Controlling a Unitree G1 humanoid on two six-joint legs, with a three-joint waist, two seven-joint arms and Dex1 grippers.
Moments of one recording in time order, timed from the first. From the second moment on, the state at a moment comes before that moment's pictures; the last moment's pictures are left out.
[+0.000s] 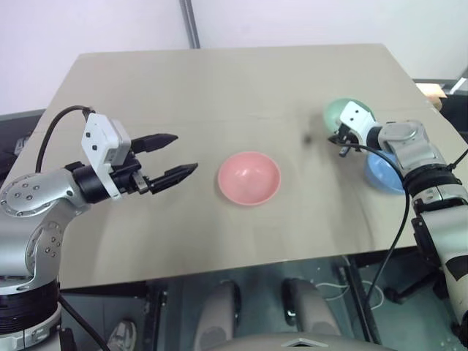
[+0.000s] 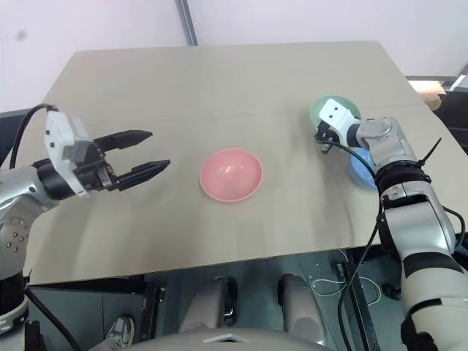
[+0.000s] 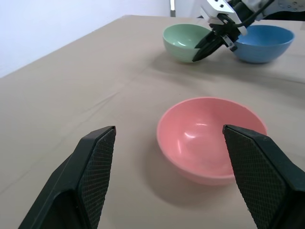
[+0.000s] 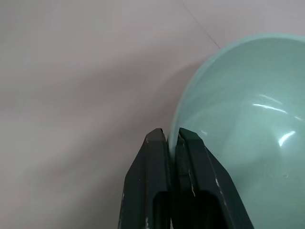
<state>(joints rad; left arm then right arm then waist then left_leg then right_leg) -0.18 0.82 0.42 -0.45 -0.59 0.60 -0.95 -1.03 -0.56 0.20 0.86 -0.06 0.05 0.96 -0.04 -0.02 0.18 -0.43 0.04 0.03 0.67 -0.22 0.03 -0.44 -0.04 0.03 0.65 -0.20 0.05</state>
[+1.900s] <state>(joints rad) -0.35 0.80 0.30 -0.10 -0.77 0.39 -1.39 -0.32 -0.84 -0.07 -0.09 0.21 0.80 0.68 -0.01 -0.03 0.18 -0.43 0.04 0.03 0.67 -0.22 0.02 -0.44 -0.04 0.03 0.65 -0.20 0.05</state>
